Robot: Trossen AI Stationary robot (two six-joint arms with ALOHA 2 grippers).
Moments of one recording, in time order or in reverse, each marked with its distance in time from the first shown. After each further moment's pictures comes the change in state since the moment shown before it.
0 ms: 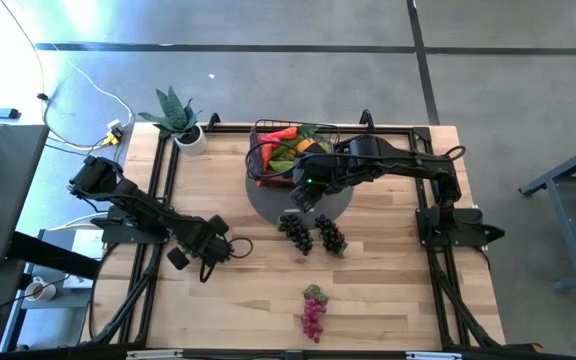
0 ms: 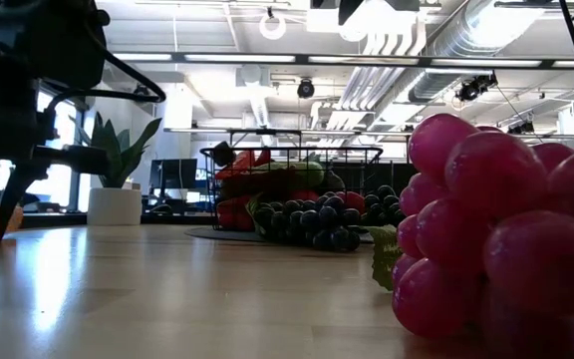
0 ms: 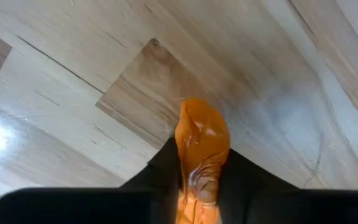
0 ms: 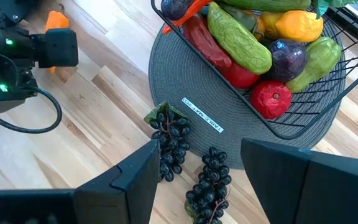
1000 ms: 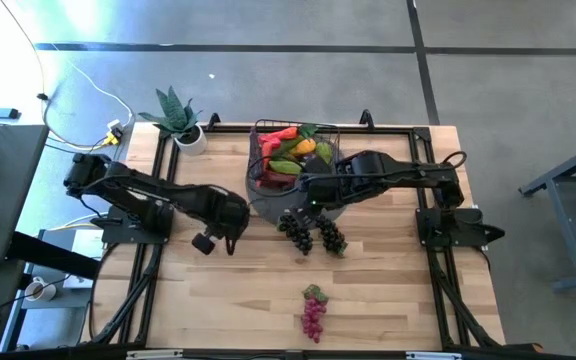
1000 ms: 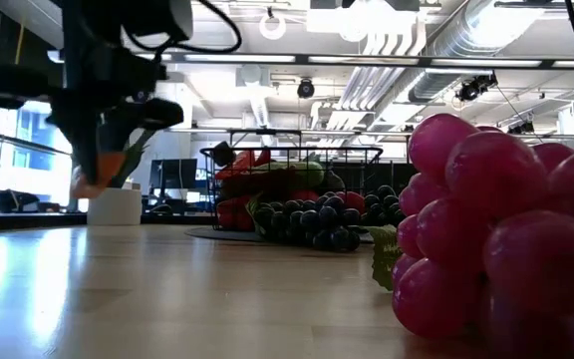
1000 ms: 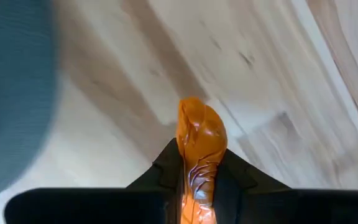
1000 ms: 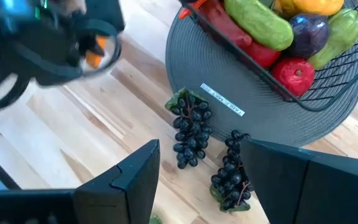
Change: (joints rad) left arm 0.269 -0.071 0.196 -0.002 0.006 0.071; right arm 0.097 0.000 0.000 0.000 0.022 0.160
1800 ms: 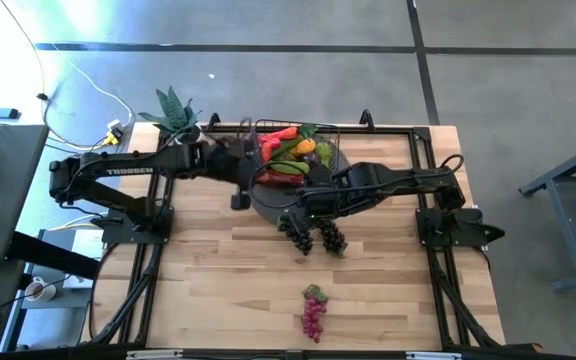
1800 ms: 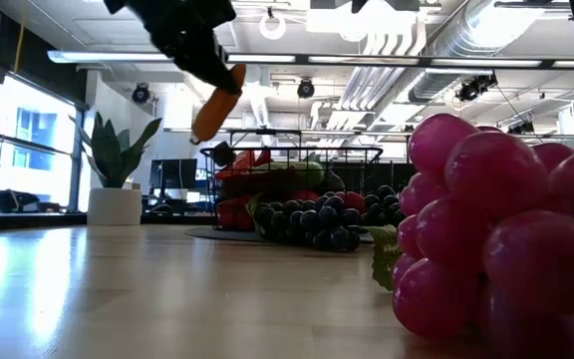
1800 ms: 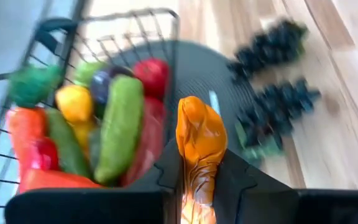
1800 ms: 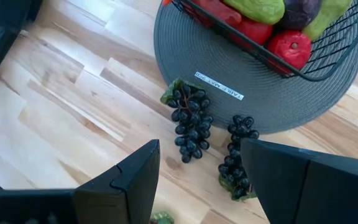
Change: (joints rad) left arm 0.364 -0.168 0.122 0.444 0.095 -0.140; right arm 0.046 0.000 -0.063 0.000 0.032 0.185
